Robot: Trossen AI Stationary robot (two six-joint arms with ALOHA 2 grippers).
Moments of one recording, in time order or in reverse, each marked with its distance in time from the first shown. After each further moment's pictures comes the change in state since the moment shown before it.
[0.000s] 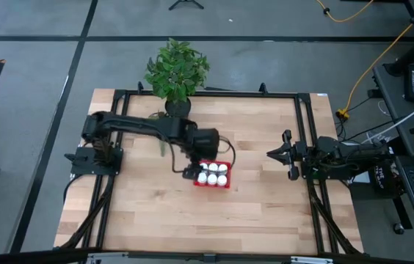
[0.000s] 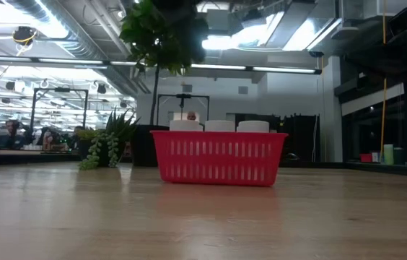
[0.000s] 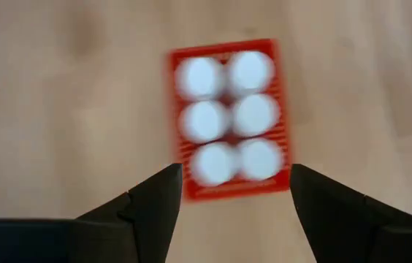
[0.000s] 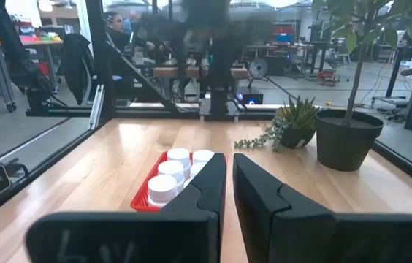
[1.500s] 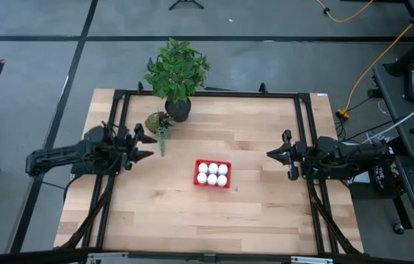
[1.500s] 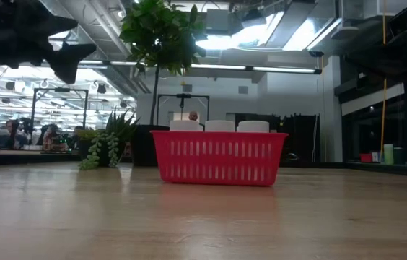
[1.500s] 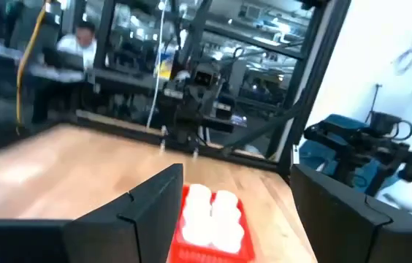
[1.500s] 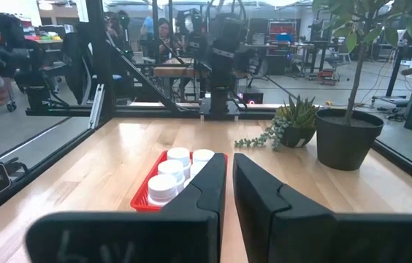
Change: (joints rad) left arm 0.269 -1.806 -1.710 1.205 0.190 -0.448; right arm 0.000 0.001 0.000 -0.003 0.000 0.000
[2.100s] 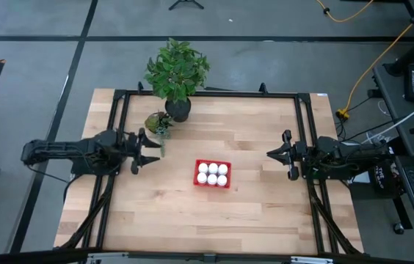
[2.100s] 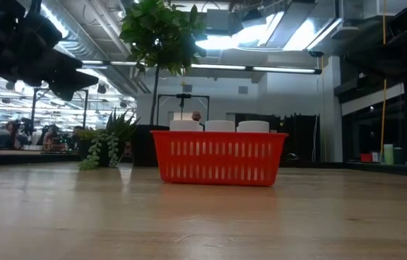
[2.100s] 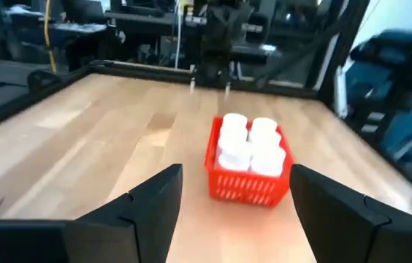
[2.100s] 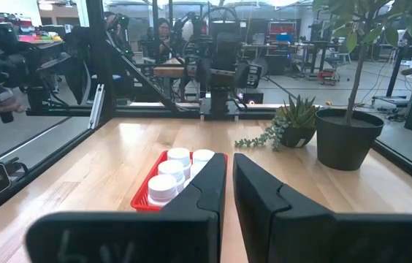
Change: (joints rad) left arm -0.152 0.139 0.000 -0.118 -0.204 0.167; right arm 0.000 0.000 0.000 0.001 0.000 0.000
